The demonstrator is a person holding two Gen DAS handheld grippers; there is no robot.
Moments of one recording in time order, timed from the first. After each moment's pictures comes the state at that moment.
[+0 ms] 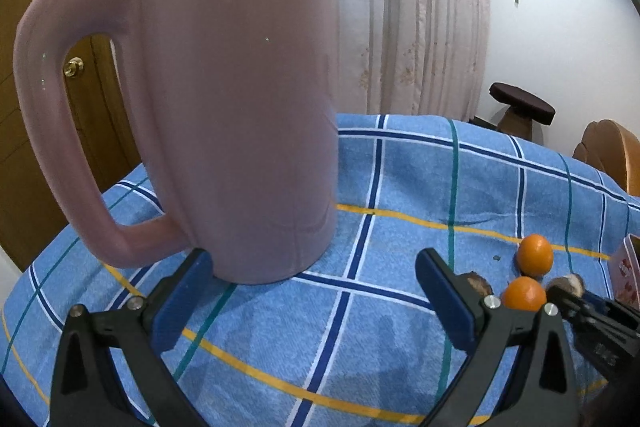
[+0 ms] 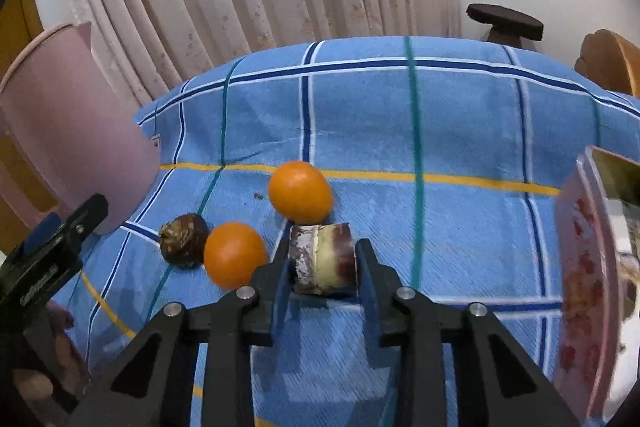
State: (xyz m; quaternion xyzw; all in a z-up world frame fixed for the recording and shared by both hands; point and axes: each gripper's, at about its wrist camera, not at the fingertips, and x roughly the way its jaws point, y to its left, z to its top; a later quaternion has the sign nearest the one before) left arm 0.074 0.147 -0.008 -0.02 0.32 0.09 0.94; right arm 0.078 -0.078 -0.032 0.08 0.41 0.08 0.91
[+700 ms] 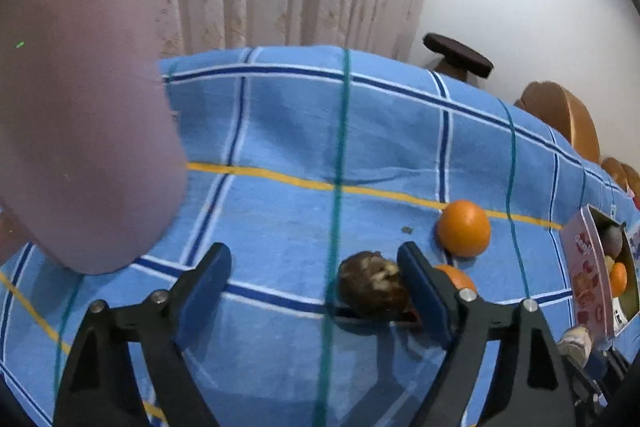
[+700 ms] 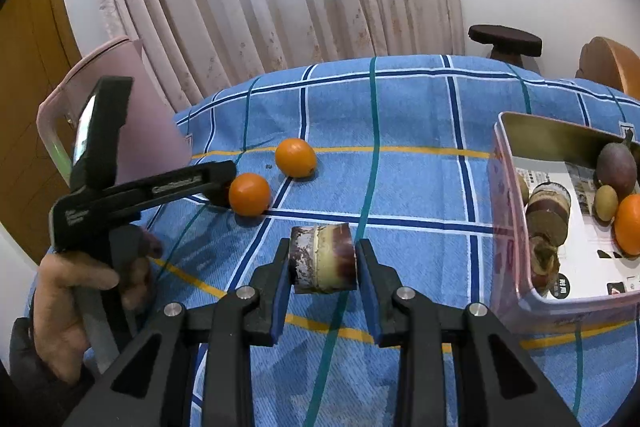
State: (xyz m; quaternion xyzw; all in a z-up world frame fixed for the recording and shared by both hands) left arm 0.122 0.085 -0.032 -0.05 0.42 -0.06 0.90; right arm -0.002 -0.112 -0.019 0.08 0.37 0.10 0.92
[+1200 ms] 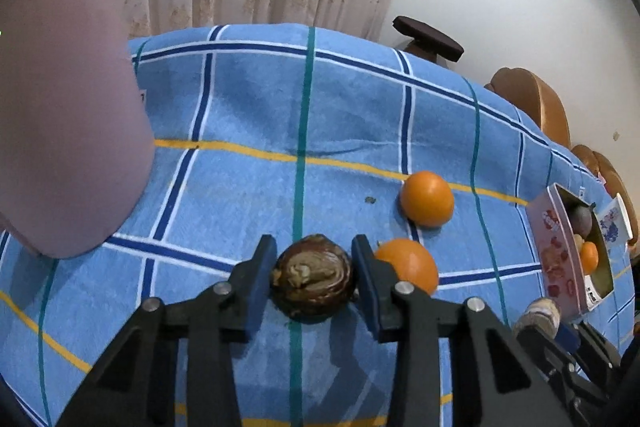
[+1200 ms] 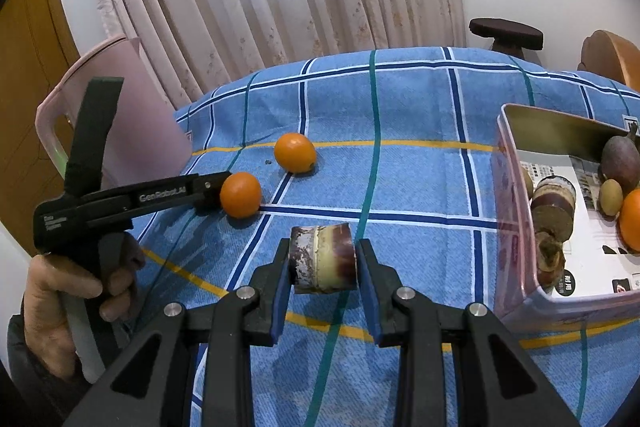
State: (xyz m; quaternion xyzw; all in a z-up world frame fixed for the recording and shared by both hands) left arm 0.113 0.081 -0.027 -0.07 0.45 -0.12 0.88; right arm 0.001 -0.112 -0.022 0.09 0.37 0.10 0.92
